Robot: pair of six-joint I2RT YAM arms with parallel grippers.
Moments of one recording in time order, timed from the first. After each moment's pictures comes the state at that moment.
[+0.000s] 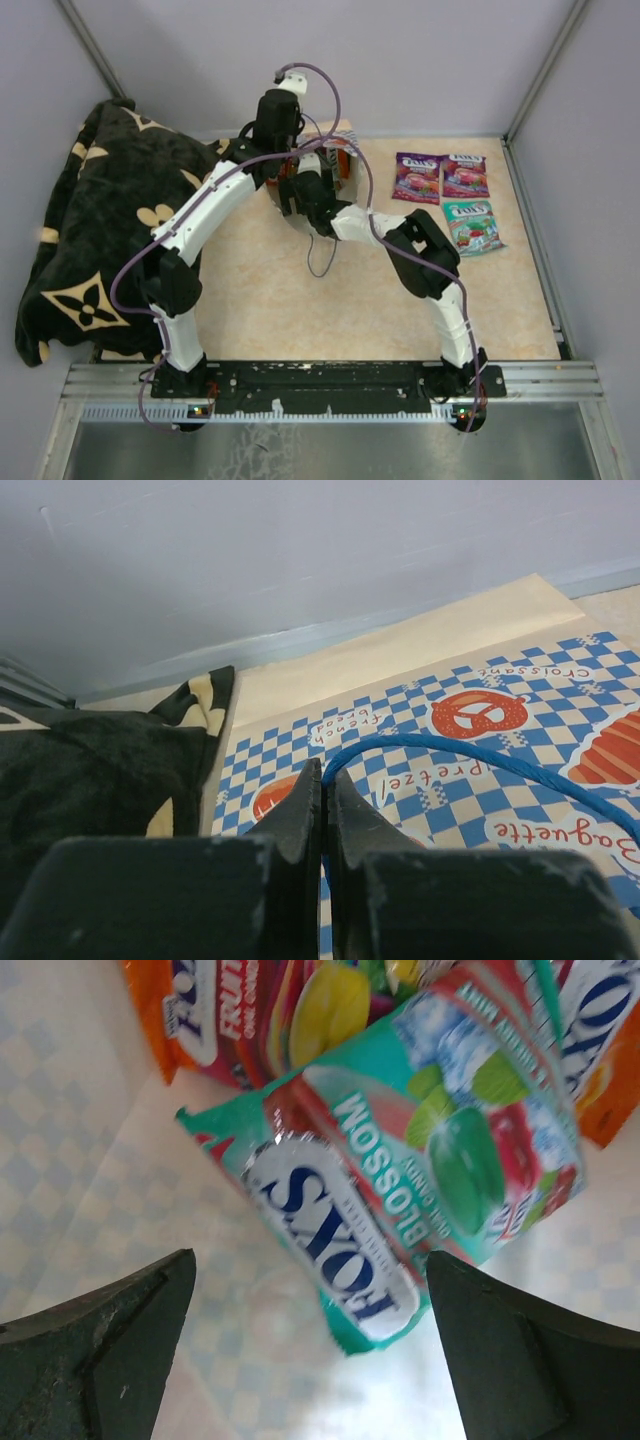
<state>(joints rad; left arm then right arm) -0.58 1.88 1.92 -0.37 -0.55 0.06 0.76 2.15 1.52 0.15 0.35 0.26</state>
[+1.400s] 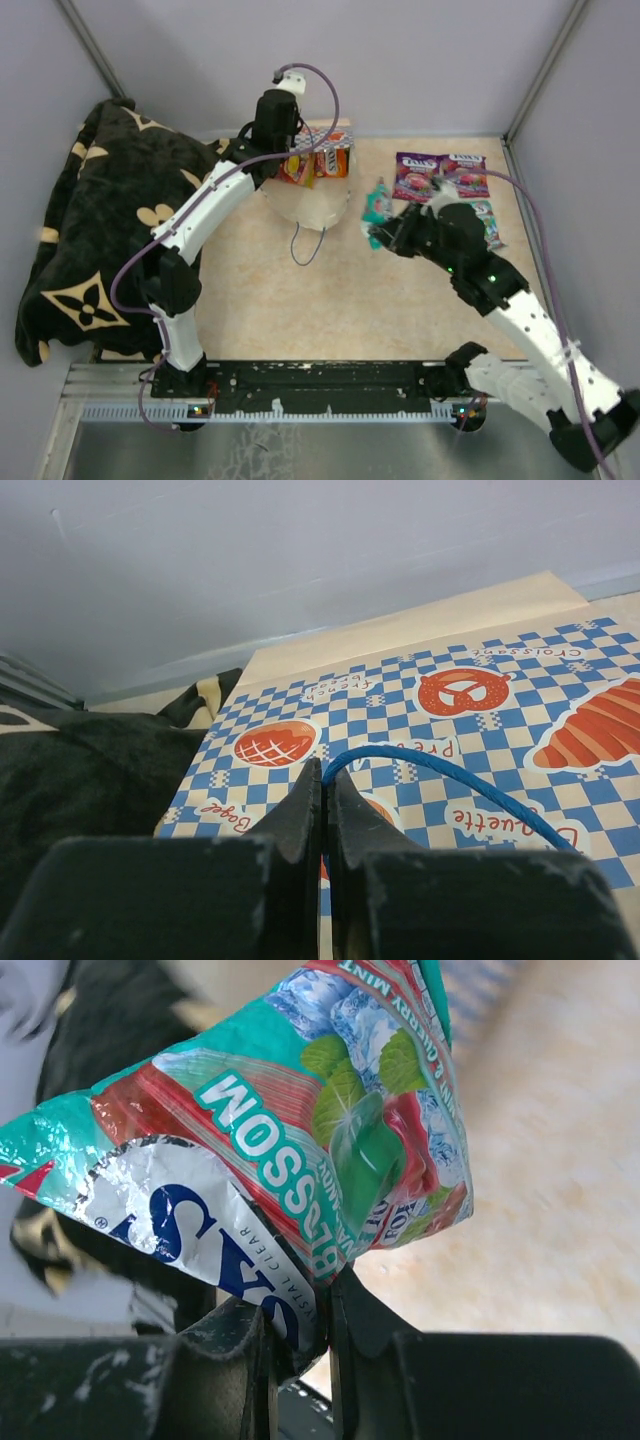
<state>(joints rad) -0.57 1.88 1.91 -0.34 -0.56 0.08 0.67 0.91 0.97 -0.35 -0.05 0.65</state>
